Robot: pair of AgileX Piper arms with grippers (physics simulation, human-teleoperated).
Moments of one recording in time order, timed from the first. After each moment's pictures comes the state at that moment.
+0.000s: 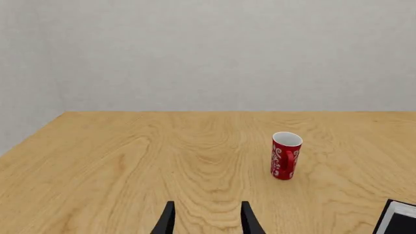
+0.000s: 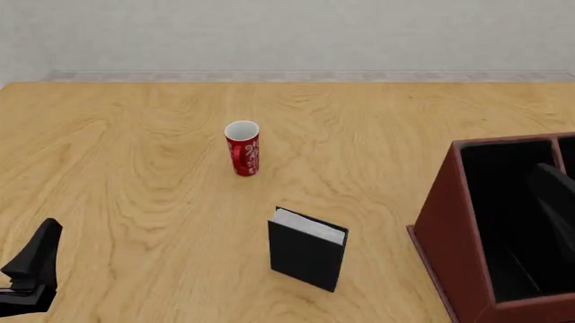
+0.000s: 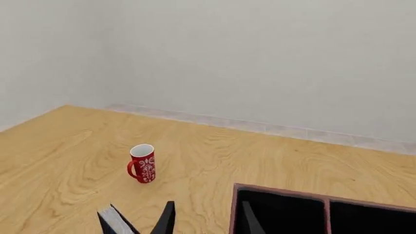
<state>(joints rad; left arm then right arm) 0.00 0.01 0.00 0.00 0.00 0.33 0.19 -0.42 0.24 0.01</state>
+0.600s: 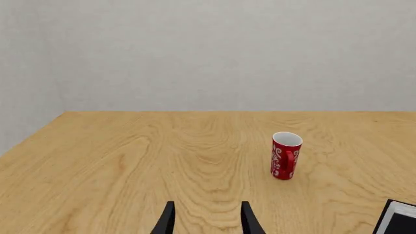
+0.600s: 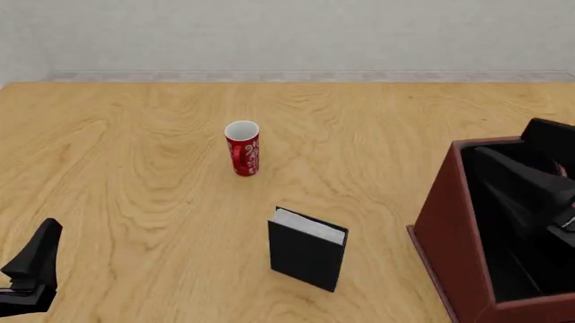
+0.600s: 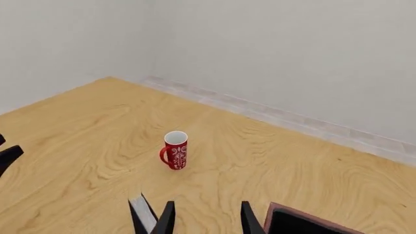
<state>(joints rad) 0.00 0.01 0.00 0.00 0.00 0.51 0.41 -0.53 0.23 -0.04</state>
